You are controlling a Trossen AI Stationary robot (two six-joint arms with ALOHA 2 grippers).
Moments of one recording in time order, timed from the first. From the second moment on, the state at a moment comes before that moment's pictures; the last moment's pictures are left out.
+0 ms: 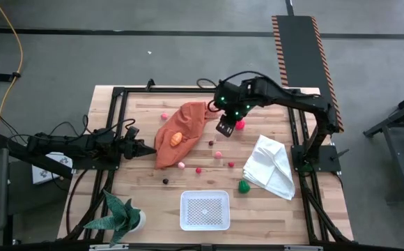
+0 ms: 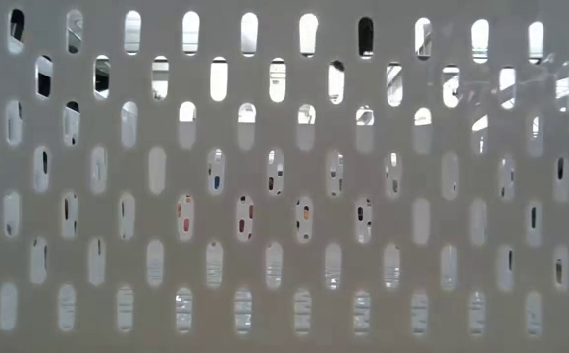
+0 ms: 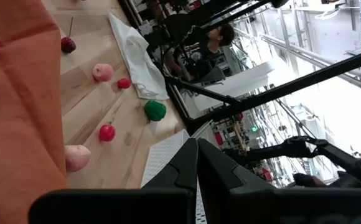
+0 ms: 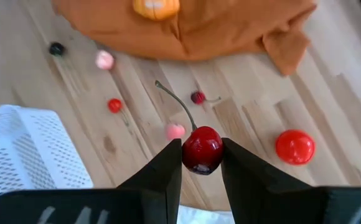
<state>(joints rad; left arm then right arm) 0.10 0.11 0.01 0.03 0.09 -1.12 -0.20 1.77 1.95 -1.34 -0.06 0.31</state>
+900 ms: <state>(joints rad) 0.10 0.11 0.01 0.03 0.09 -1.12 -0.28 1.72 2.34 -1.57 -0.07 0.00</state>
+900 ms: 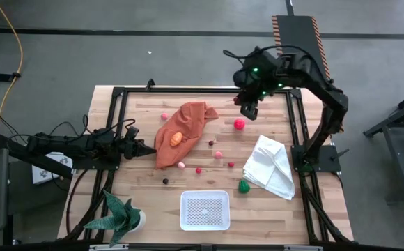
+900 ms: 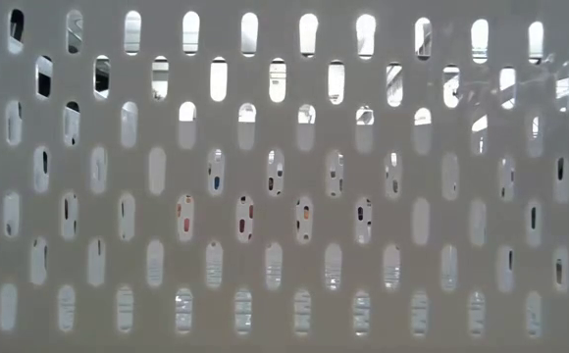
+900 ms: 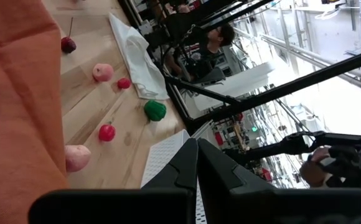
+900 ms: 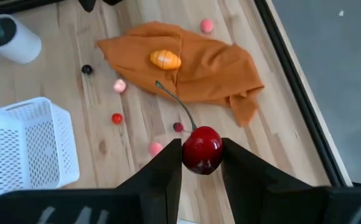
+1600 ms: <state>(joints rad) 0.10 0.12 0.01 0.03 0.09 -1.12 -0.26 1.65 2.34 -1.54 -0.08 0.08</state>
